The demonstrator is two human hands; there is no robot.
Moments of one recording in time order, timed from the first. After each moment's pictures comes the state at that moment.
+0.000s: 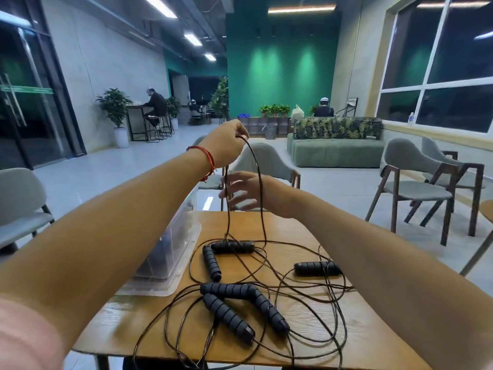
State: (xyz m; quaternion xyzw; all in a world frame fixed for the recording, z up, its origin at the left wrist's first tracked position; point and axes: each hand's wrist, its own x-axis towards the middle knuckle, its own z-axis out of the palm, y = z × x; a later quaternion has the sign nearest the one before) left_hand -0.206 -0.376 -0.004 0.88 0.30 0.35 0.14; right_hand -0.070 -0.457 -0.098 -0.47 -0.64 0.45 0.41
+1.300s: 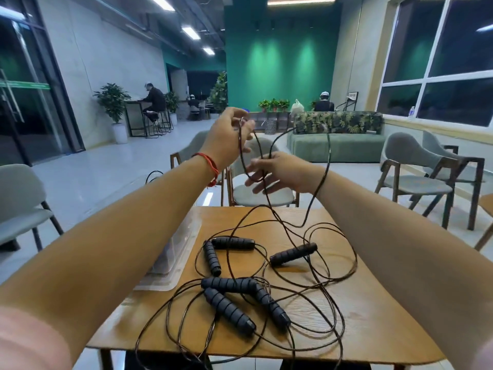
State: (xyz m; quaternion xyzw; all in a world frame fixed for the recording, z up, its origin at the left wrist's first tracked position) left_hand -0.200 -0.377 -0.024 0.78 0.20 0.48 0.36; right_hand -0.036 -0.463 -0.064 -0.60 -0.60 0.35 0.40
